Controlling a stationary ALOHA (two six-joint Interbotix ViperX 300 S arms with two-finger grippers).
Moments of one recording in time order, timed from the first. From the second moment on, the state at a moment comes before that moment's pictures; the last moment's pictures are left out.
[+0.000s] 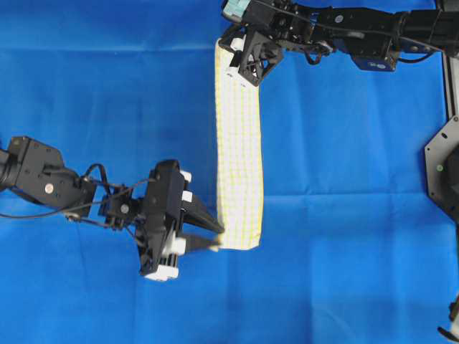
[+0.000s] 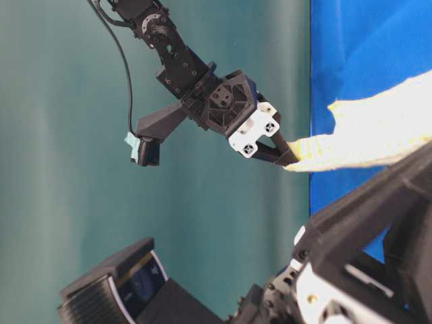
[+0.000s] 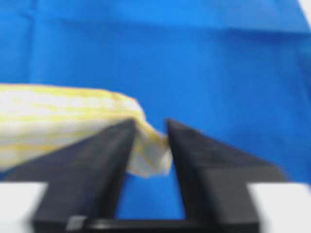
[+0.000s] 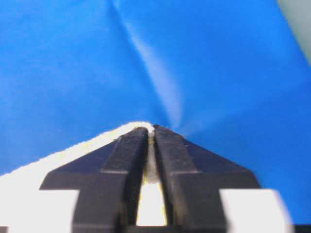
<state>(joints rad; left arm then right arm) -0.26 0.16 0.68 -0.05 -0.40 -0.22 -0.44 0.17 0.45 -0.13 0.10 0.26</state>
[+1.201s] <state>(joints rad) 0.18 -0.16 0.82 -0.04 -0.14 -0.02 -0.37 -0.21 0.84 -0.12 -0.07 0.26</state>
